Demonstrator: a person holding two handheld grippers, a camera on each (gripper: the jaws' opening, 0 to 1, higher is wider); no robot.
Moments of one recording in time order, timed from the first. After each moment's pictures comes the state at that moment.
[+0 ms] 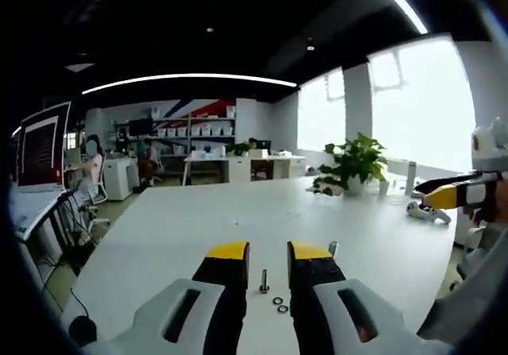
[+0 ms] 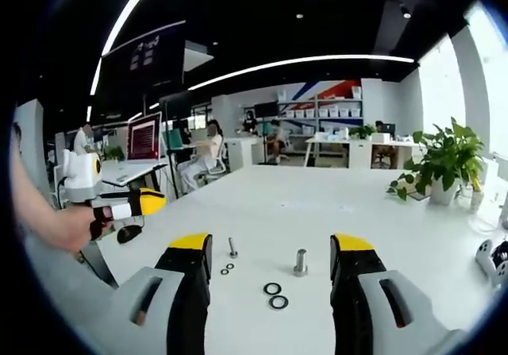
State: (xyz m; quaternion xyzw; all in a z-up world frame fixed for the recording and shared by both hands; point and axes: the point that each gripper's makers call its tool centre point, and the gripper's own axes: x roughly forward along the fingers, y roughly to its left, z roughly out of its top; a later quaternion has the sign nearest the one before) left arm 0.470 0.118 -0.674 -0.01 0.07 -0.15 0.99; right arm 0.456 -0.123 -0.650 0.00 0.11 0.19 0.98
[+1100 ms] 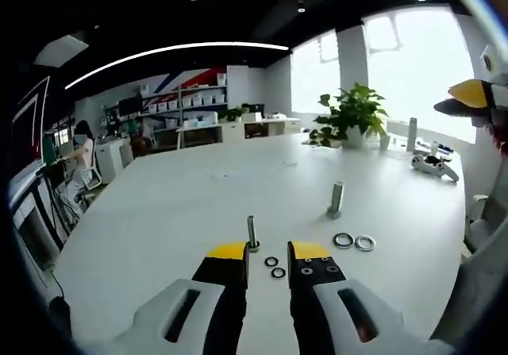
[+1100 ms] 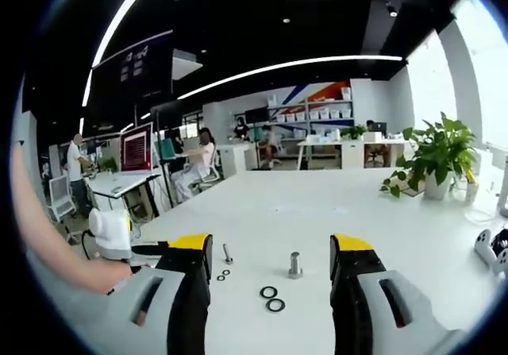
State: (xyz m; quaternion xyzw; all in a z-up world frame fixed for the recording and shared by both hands) left arm 0.496 0.090 -0.783 0.04 0.17 -0.16 0.97; right arm 0.461 -0.139 -0.648 0.03 0.10 0.17 0.98
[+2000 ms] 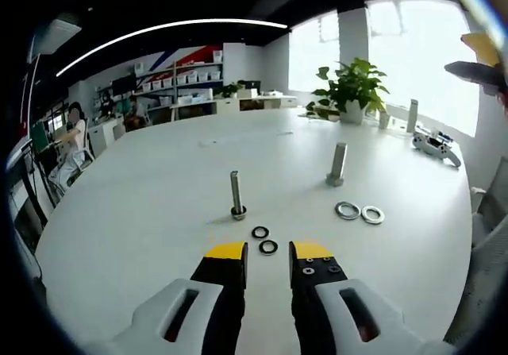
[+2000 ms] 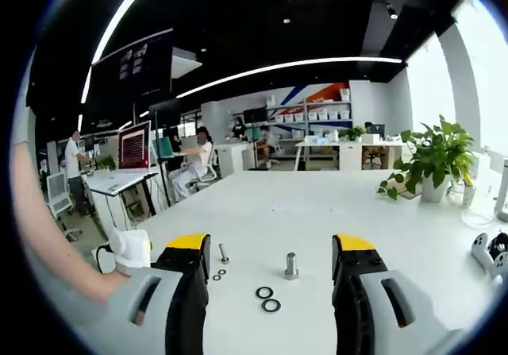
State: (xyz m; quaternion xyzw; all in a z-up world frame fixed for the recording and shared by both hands) left arm 0.495 0.071 -0.823 0.03 0.22 -0.17 0.96; right arm 0.462 -0.140 -0.647 0.02 0.10 0.16 0.98
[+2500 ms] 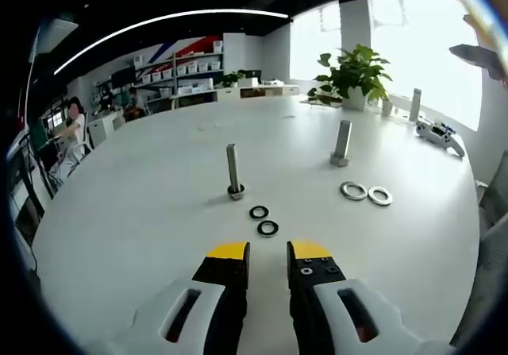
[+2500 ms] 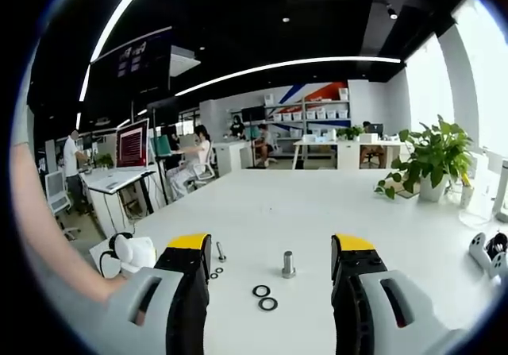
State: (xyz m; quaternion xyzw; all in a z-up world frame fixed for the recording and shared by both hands) left arm 0.489 0.068 -0.846 0.04 0.25 -0.16 0.95; right arm 0.461 -0.143 -0.648 0.02 0.10 0.16 0.98
